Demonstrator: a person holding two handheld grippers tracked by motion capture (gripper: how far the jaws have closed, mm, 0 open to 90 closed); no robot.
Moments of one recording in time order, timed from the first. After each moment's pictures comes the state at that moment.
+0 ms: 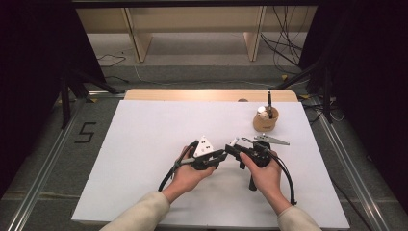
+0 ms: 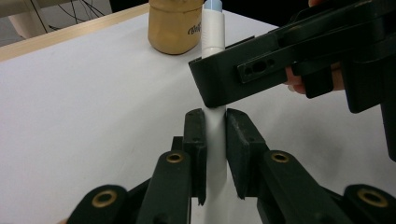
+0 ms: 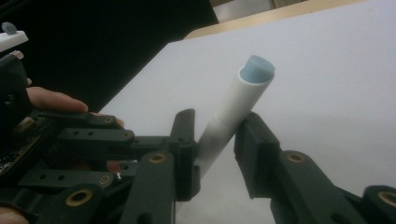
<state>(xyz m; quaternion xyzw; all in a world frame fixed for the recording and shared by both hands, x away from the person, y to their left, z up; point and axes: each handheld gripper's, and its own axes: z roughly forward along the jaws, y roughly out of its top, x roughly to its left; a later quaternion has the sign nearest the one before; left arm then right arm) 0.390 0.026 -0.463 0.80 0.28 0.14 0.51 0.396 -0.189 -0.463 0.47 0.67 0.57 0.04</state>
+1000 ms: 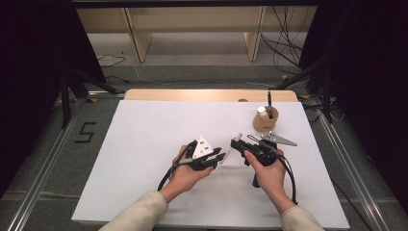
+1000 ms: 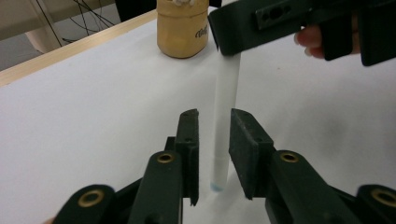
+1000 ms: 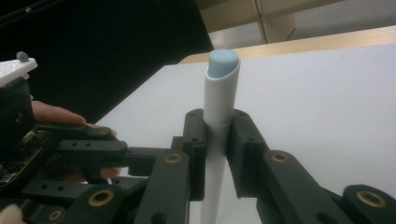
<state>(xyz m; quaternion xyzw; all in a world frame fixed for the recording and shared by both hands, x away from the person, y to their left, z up) 0.388 0.033 -0.459 0.81 0.26 0.18 0.50 0.392 -0.200 -0.449 0.45 0.66 0.59 0.09</state>
